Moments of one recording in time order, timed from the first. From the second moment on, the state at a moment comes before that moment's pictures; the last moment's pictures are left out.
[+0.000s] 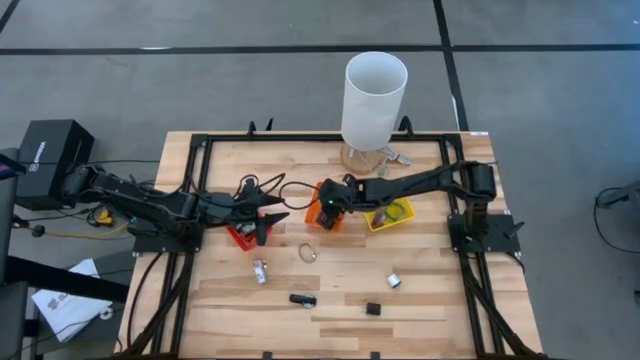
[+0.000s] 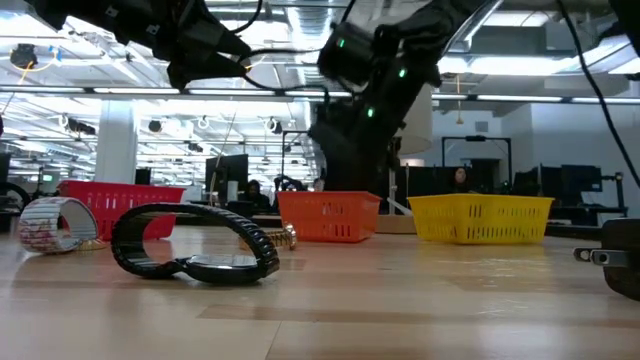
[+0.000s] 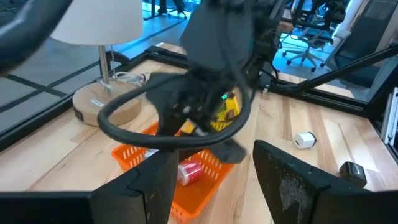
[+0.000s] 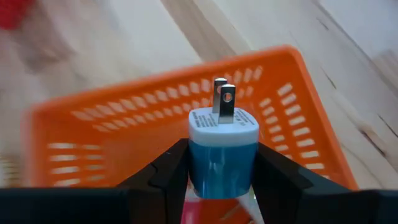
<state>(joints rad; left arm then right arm) -0.17 0.98 0.51 0.19 -0.44 -0.27 -0.09 1.93 1.24 -0.32 0.29 0.38</state>
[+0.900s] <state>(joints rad) -0.17 0.98 0.51 0.19 -0.44 -0.27 -0.12 1.96 1.26 -0.30 0.26 0.25</state>
